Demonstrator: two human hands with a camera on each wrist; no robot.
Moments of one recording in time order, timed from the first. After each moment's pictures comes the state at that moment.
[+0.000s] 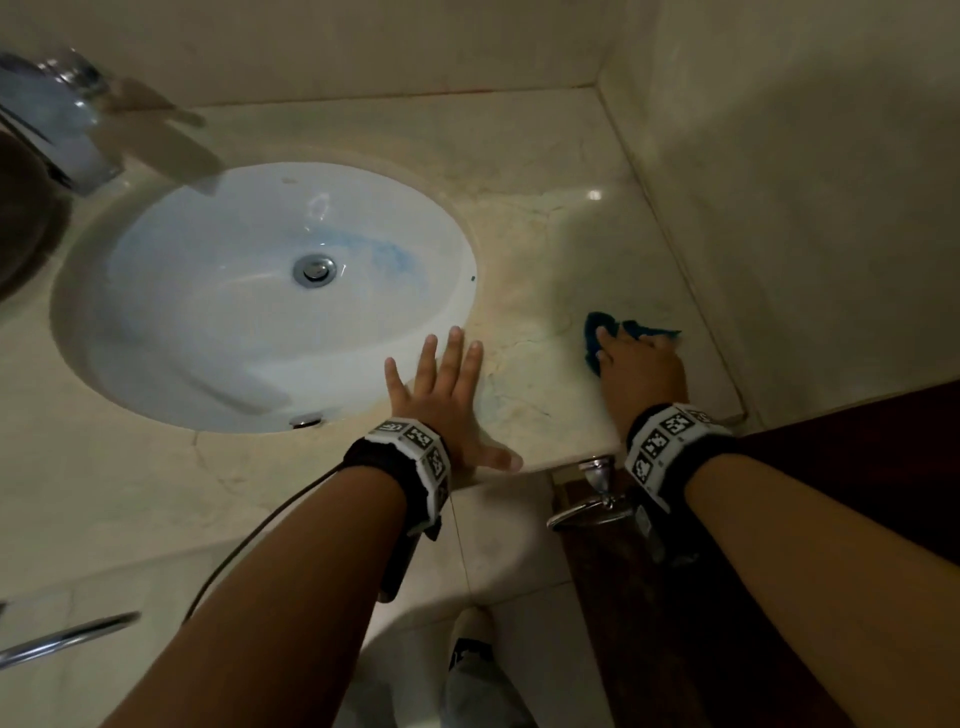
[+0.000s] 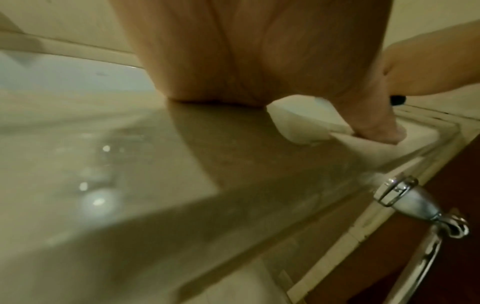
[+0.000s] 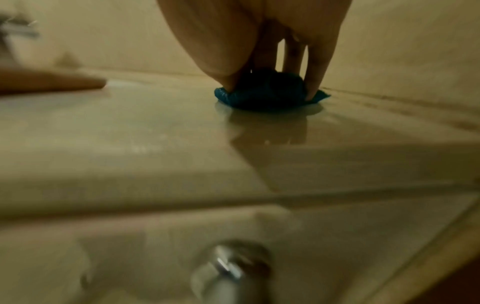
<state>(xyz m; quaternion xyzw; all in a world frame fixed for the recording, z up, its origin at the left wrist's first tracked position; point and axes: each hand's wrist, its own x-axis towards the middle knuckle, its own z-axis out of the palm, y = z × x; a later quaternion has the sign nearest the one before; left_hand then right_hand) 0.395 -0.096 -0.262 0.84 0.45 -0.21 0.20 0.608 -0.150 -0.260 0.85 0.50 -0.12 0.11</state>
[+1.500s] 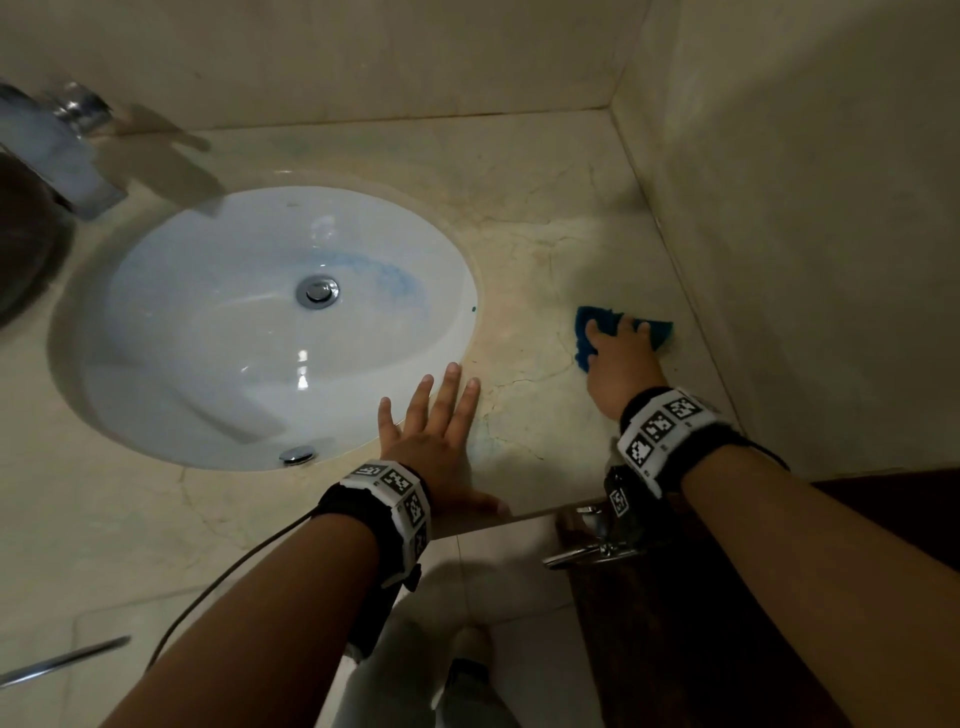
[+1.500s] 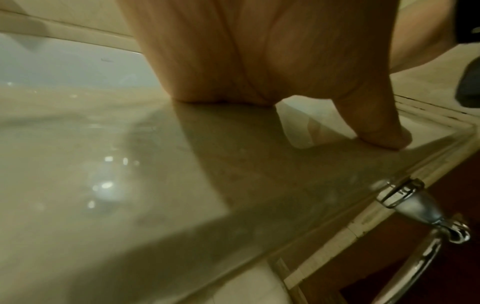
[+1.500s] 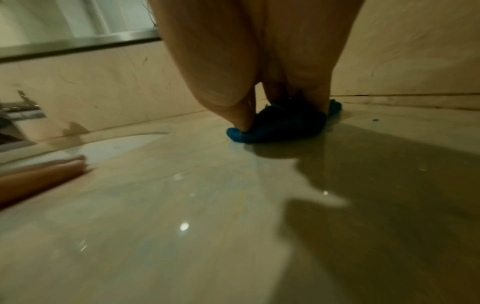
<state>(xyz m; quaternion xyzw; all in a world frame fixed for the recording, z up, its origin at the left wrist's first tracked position) 0.394 -0.090 -0.260 0.85 0.42 -0.23 0.23 0.623 -0.088 -0.250 0.84 0.49 -0.21 0.12</state>
